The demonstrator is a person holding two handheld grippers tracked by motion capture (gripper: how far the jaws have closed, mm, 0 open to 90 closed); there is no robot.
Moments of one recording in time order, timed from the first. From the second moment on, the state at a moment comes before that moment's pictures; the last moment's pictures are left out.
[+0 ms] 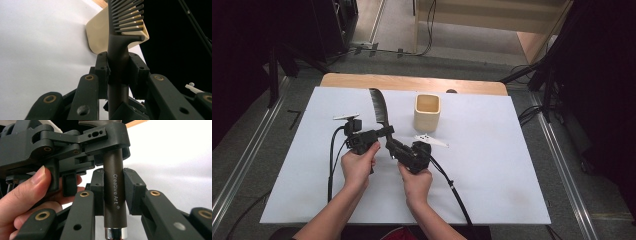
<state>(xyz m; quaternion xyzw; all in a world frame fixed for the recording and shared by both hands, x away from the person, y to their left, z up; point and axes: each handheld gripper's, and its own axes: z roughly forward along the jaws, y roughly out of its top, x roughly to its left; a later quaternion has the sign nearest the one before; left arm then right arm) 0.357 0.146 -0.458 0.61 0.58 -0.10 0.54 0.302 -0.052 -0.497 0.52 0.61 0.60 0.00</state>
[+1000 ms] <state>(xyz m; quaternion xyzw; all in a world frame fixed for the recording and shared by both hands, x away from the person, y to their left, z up) 0.355 0.145 -0.441 0.66 0.52 0.02 0.54 0.288 -0.075 -0.474 0.42 0.76 0.50 0.02</state>
